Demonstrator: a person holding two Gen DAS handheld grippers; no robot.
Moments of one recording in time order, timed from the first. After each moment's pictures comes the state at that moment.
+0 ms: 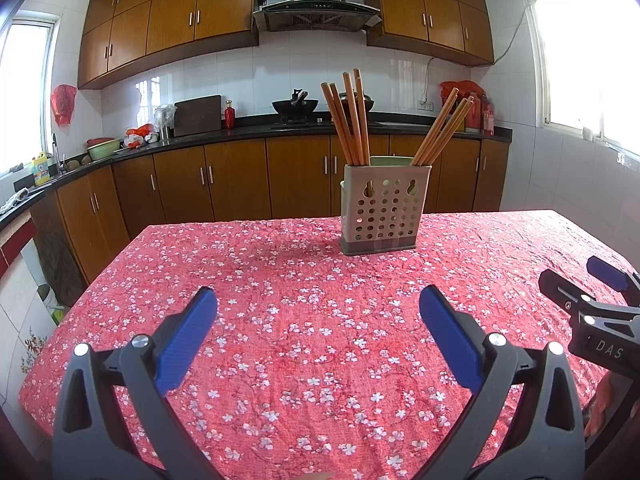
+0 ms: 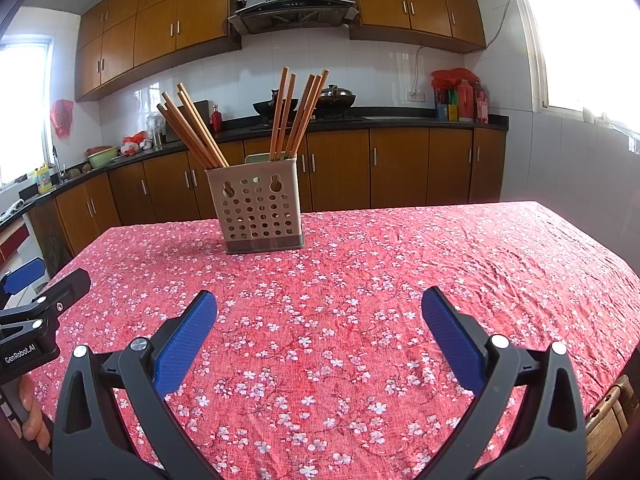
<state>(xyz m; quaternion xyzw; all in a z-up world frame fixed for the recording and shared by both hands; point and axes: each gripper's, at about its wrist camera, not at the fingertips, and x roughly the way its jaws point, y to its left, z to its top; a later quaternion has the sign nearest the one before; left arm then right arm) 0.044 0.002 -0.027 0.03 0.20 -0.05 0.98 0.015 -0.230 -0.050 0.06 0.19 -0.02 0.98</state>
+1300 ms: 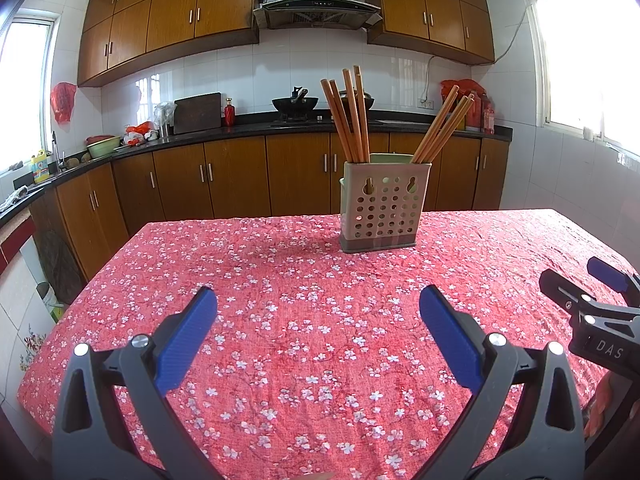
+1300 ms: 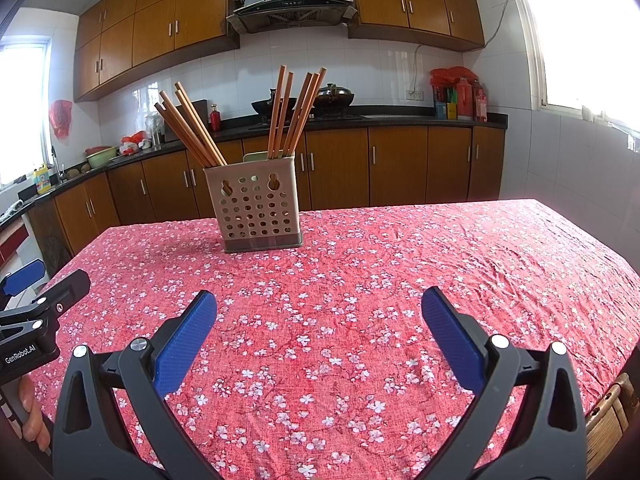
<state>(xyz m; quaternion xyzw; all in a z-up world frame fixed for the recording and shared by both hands) 0.044 0.001 -0.031 0.03 0.21 -0.05 0.98 0.015 -0.232 -0.050 0.06 0.19 -0.02 0.98</state>
